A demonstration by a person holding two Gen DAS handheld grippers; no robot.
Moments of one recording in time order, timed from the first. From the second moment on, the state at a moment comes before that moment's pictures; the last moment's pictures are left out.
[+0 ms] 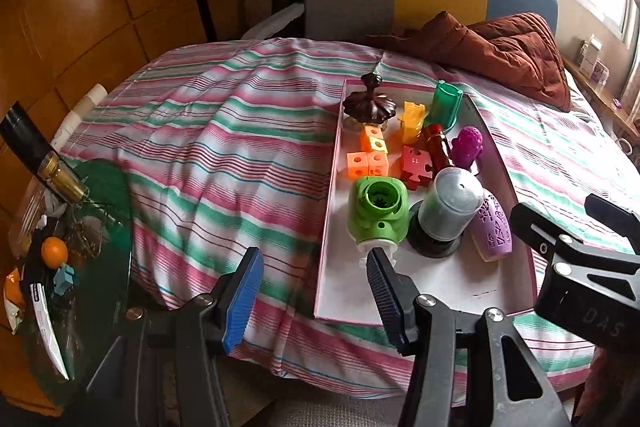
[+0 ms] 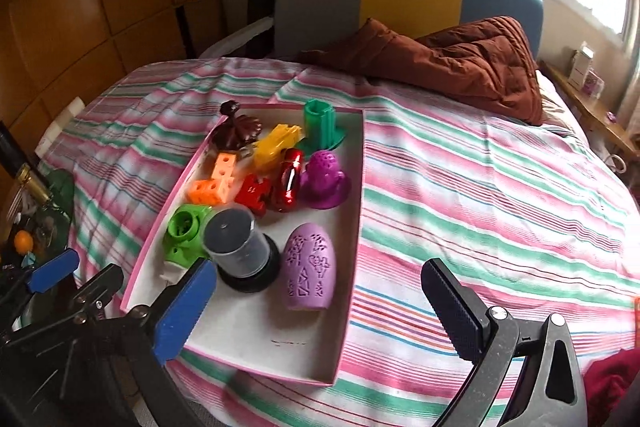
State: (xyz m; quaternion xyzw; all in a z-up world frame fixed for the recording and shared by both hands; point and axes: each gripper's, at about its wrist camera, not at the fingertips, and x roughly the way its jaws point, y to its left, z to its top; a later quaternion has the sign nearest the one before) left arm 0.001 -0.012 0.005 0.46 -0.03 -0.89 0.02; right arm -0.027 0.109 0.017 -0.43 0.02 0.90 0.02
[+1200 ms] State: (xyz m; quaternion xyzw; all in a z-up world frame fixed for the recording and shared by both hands) left arm -0.007 -0.001 0.008 0.47 -0.02 -0.88 0.00; right arm -0.036 0.111 0.027 -0.42 0.03 0.91 0.04
